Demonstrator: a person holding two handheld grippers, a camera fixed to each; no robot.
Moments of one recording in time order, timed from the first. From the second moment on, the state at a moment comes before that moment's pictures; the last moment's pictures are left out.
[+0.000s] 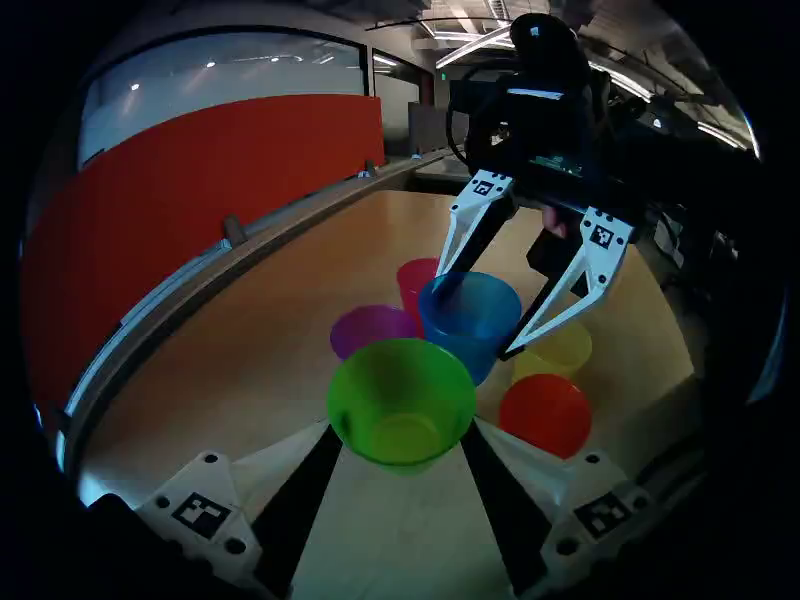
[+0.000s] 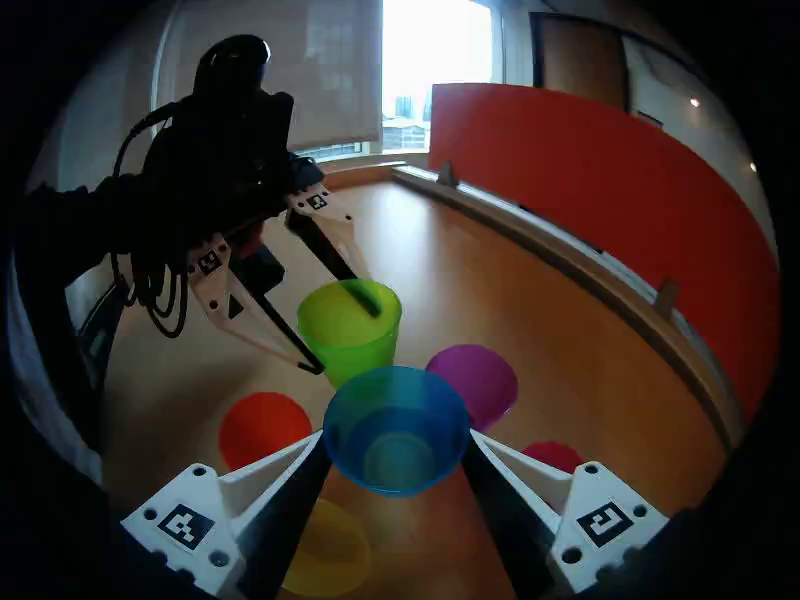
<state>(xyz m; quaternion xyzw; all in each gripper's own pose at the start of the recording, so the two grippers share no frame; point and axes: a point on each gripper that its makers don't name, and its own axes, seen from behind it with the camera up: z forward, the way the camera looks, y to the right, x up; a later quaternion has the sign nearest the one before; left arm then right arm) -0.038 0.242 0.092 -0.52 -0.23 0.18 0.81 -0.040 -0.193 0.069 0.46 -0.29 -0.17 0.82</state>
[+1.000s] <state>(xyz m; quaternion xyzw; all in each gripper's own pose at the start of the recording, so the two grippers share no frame) 0.064 0.227 0.047 -0.47 -0.15 0.16 0.86 0.081 -0.193 0.035 0.43 -0.17 -0.10 0.88</state>
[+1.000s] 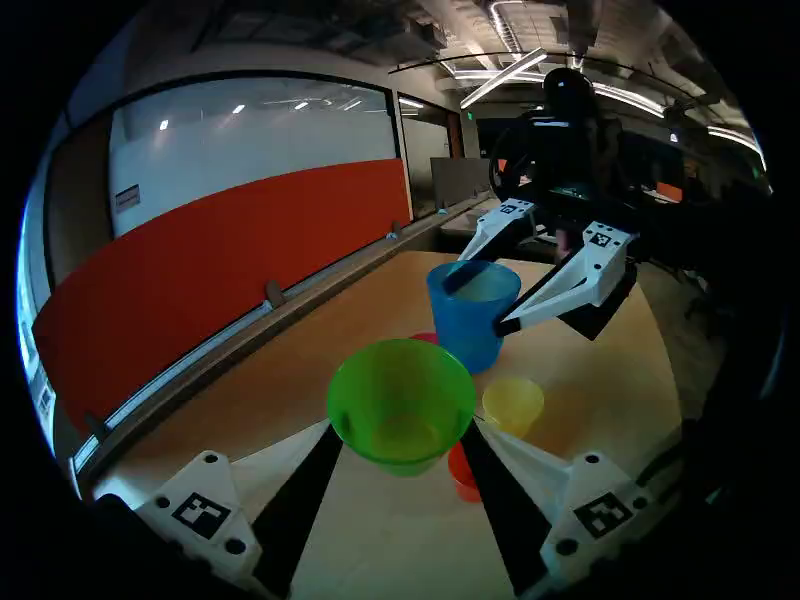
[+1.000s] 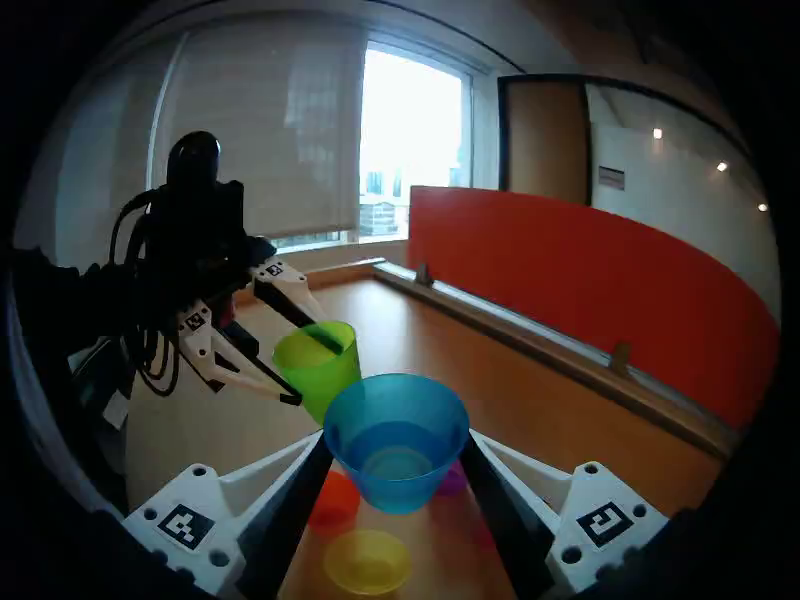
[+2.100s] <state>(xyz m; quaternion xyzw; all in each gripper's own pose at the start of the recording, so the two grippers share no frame) 0.133 0.216 0.012 -0.46 -0.05 0.07 0.89 0.130 -0.193 0.017 0.43 -0.09 -0.07 0.90</state>
